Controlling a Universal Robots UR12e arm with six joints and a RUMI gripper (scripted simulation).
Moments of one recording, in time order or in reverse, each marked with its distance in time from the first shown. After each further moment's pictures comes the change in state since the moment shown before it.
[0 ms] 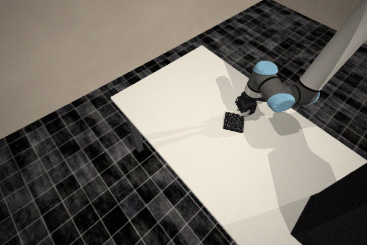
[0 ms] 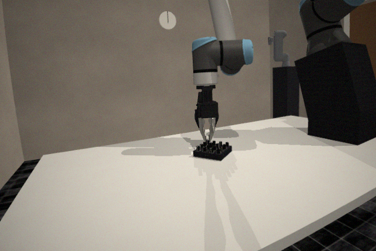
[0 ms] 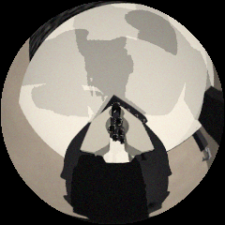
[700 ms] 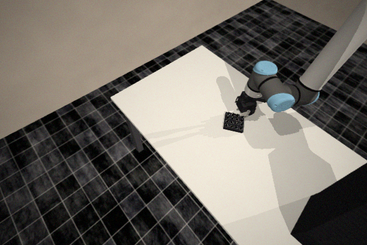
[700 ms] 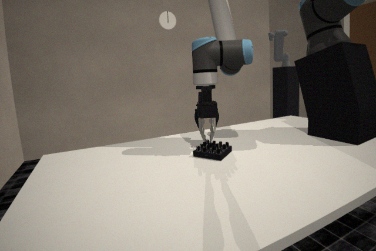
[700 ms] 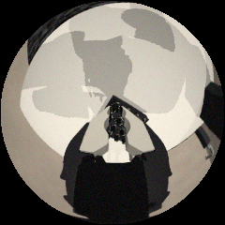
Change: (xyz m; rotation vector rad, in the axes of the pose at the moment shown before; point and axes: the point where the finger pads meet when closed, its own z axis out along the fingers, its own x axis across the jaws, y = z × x) arm 0.000 0.000 0.000 0.002 0.002 0.047
